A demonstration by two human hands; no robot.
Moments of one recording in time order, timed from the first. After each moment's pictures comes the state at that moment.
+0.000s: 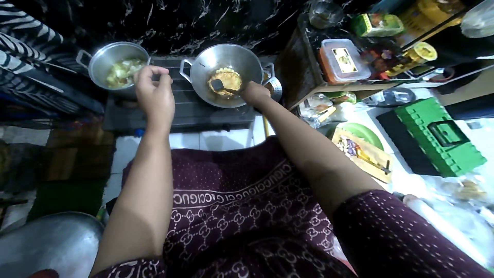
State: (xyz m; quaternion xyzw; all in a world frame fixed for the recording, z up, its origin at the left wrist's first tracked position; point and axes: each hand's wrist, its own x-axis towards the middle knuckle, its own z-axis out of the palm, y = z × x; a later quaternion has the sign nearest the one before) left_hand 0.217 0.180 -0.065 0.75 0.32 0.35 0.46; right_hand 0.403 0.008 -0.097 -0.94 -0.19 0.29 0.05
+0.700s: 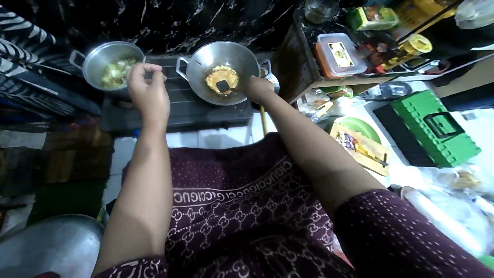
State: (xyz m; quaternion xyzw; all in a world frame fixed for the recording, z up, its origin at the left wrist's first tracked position) left_hand 0.215 0.180 -0.060 0.75 0.33 0.34 0.46; right_hand 0.392 -0.001 -0.072 -0.95 -0.17 0.26 0.01
